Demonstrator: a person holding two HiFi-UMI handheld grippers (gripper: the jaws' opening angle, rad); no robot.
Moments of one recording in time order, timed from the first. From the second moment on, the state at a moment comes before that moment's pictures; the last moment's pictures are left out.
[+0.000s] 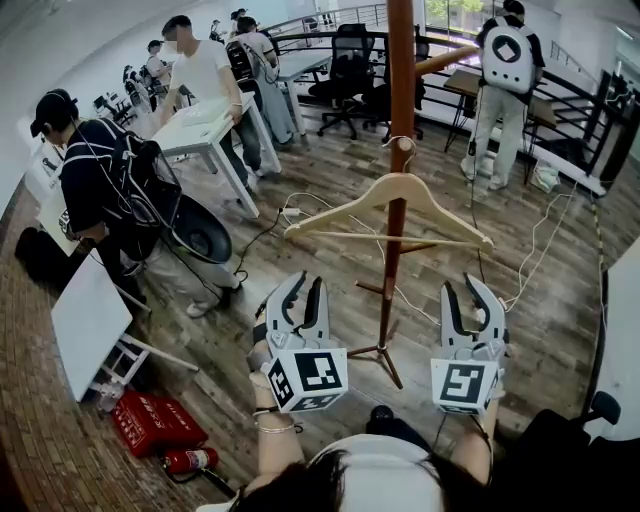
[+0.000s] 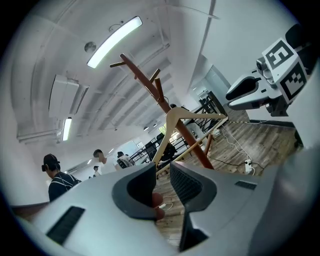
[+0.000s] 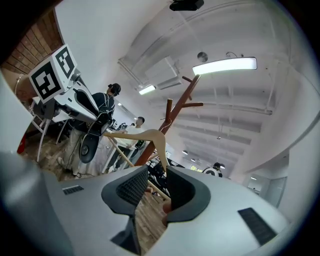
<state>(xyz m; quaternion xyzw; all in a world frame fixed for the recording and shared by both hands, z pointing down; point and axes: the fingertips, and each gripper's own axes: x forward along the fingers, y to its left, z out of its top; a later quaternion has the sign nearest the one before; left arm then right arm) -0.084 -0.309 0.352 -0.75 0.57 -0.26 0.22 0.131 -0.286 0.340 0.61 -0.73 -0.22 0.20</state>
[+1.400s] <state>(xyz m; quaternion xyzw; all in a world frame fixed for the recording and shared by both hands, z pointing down) -0.093 -0.113 0.370 -0.83 0.53 -0.14 0.14 0.080 -0.086 0.350 0.62 -0.77 -0.13 0.08</state>
